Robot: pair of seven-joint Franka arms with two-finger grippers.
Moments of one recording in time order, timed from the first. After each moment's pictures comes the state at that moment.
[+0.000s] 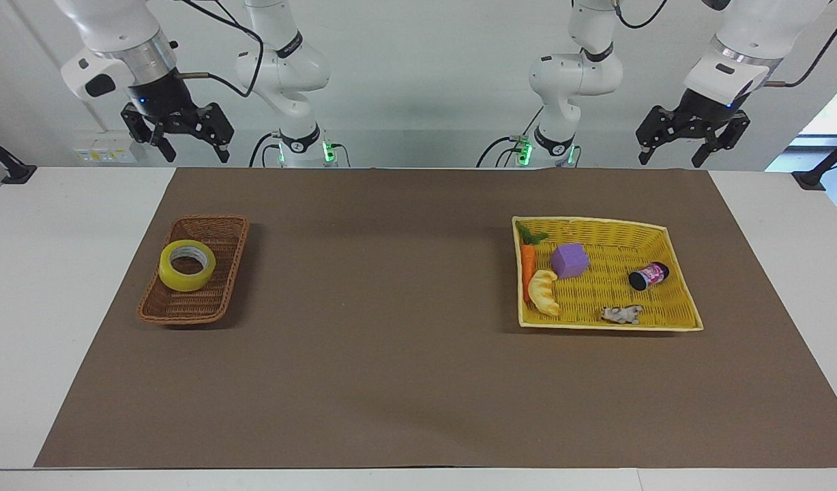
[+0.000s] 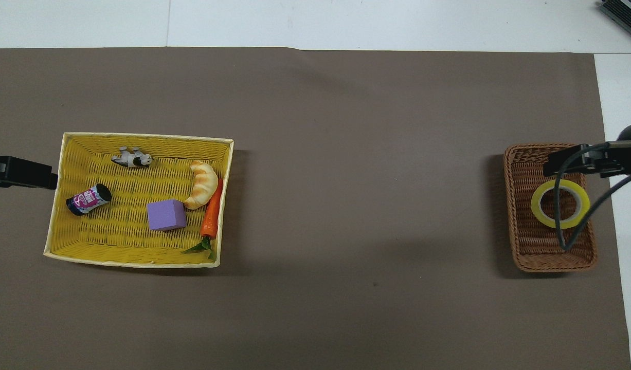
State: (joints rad) left arm -0.06 -0.06 -0.02 -1.52 -0.02 1.48 0.03; right arm 0.01 -0.04 -0.04 -1.45 0.03 1.42 0.05
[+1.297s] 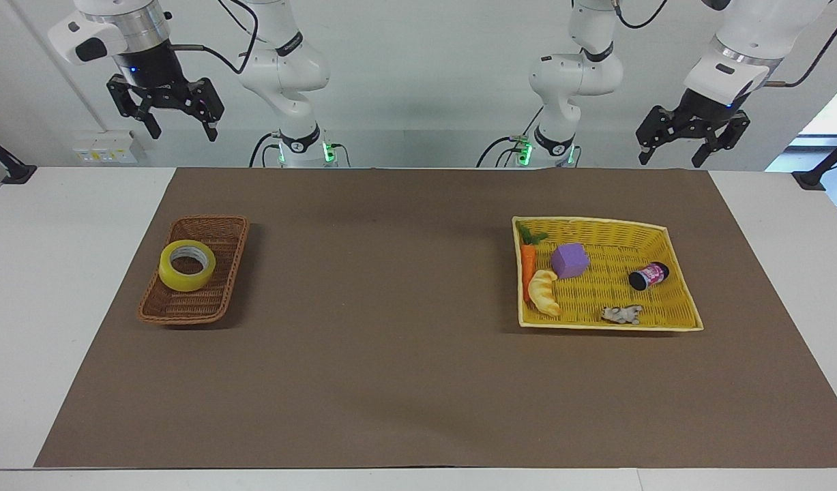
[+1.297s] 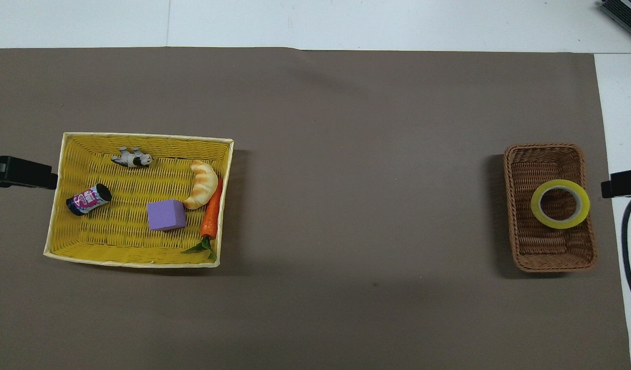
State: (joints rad) left arm -0.06 -0.06 -0.02 -1.52 -0.02 1.48 0.03; right arm 0.01 -0.09 -0.03 -1.47 -0.01 1.39 0.00
